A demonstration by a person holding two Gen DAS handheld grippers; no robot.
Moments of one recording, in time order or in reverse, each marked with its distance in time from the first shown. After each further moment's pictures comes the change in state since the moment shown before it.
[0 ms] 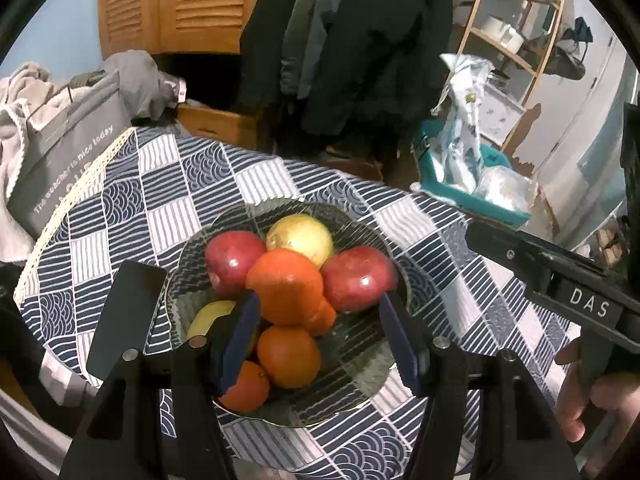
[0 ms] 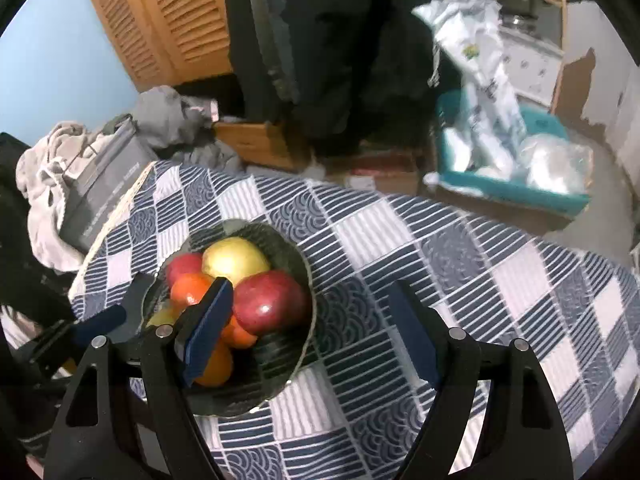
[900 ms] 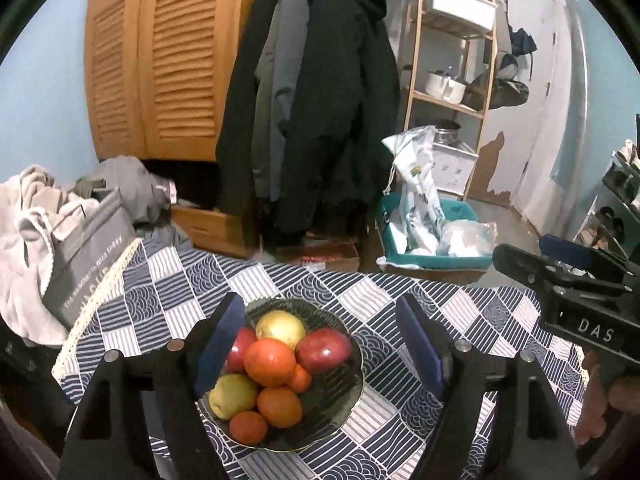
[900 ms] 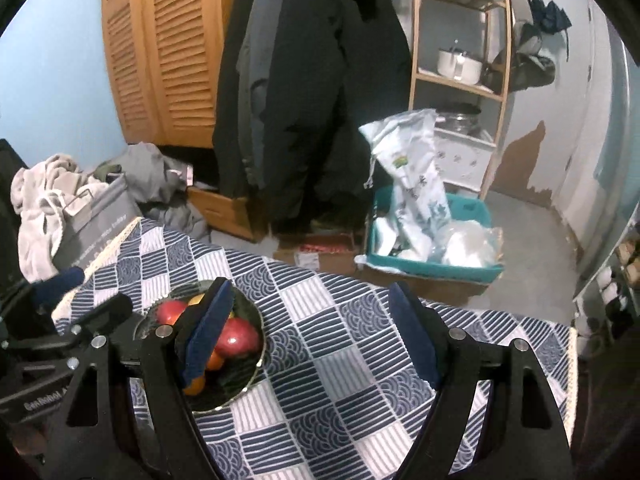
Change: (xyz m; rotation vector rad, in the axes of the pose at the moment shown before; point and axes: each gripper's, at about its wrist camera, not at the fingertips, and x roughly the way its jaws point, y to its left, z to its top) left arm -0.103 -0.047 0.027 0.153 -0.276 -0.009; right arm -0.132 0.003 0.006 -0.081 -0.253 -0.177
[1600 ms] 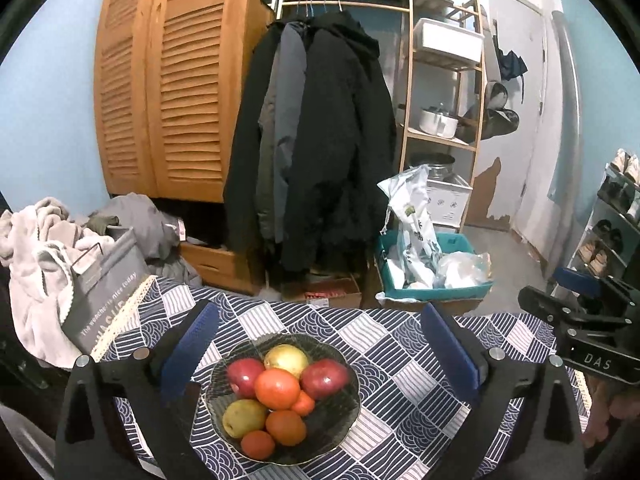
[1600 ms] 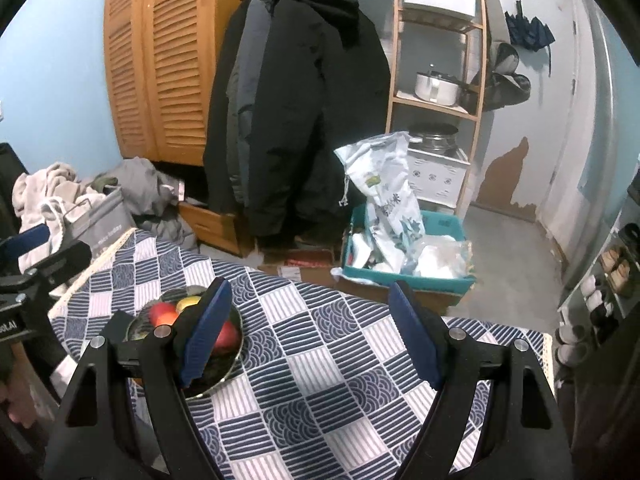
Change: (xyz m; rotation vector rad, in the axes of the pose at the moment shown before) left arm -0.042 -0.009 0.018 0.019 -0.125 0.028; right arm -0.047 -0.027 -0.011 -0.004 -0.068 -0.035
